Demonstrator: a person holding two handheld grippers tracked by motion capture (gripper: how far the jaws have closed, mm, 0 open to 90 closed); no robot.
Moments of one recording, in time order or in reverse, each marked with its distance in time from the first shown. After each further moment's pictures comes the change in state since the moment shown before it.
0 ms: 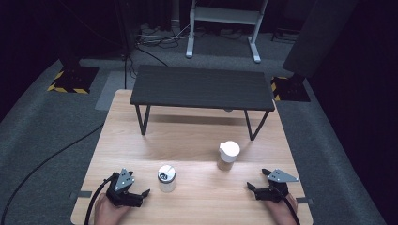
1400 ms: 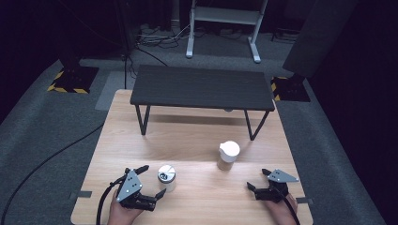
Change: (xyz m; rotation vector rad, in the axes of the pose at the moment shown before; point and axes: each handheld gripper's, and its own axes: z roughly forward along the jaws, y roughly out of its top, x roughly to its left) left arm -0.034 0.015 -0.007 -0.302 -0.101 0.082; right arm 0.001 0.000 0.000 0.000 -0.002 0.001
